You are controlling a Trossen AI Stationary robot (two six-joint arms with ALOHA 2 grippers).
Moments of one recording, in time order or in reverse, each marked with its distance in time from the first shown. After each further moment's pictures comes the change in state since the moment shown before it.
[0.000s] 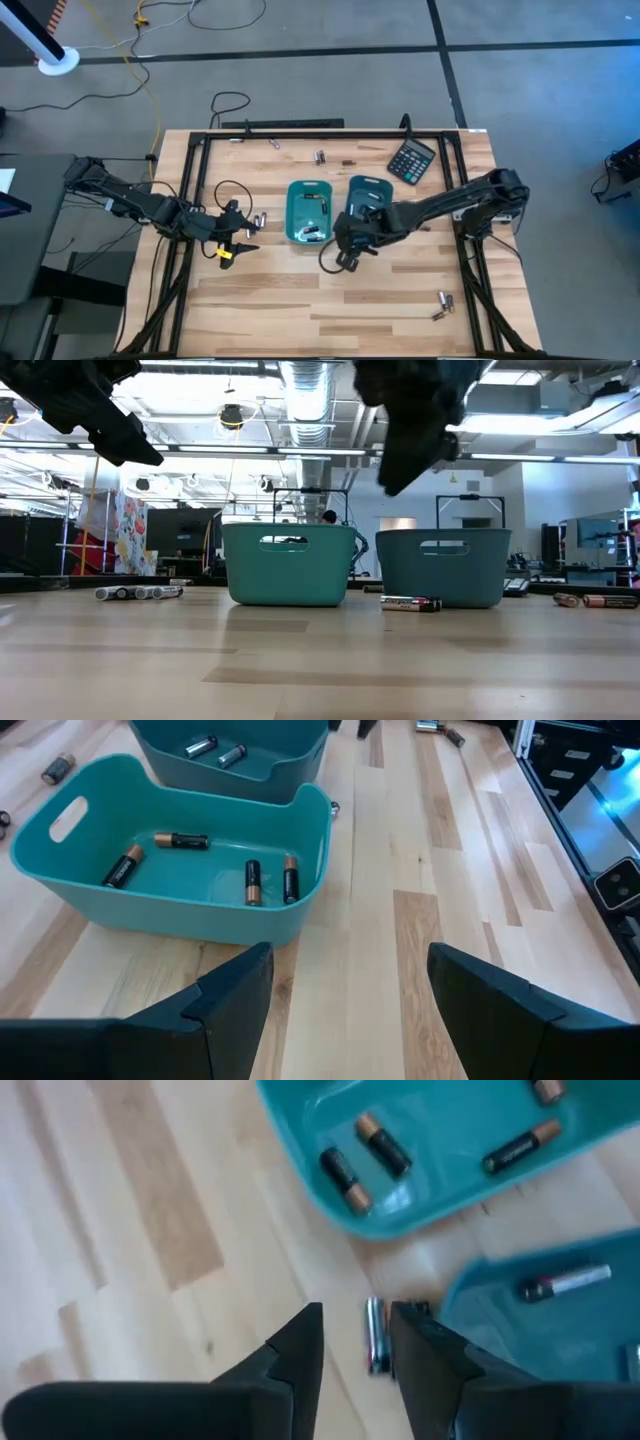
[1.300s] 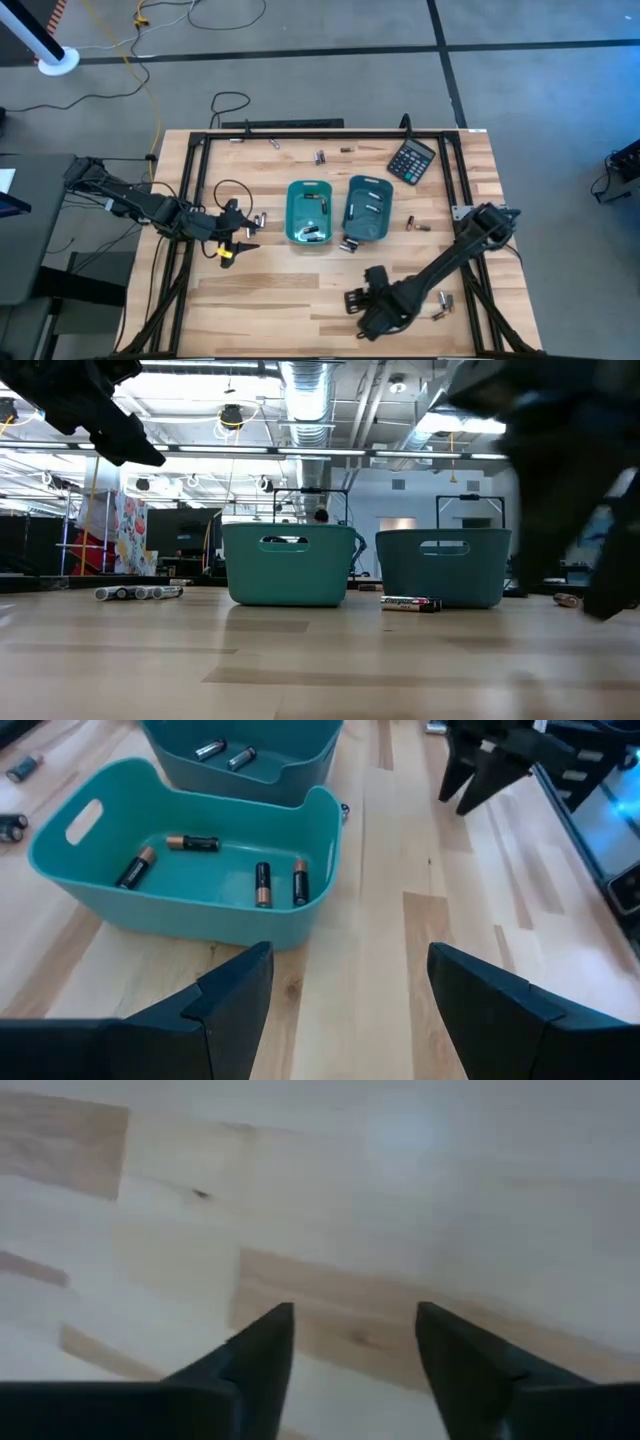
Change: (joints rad) left arm 0.000 0.000 0.000 -0.003 -0.023 0.008; right arm 0.436 0.276 0.000 -0.028 0.191 1.396
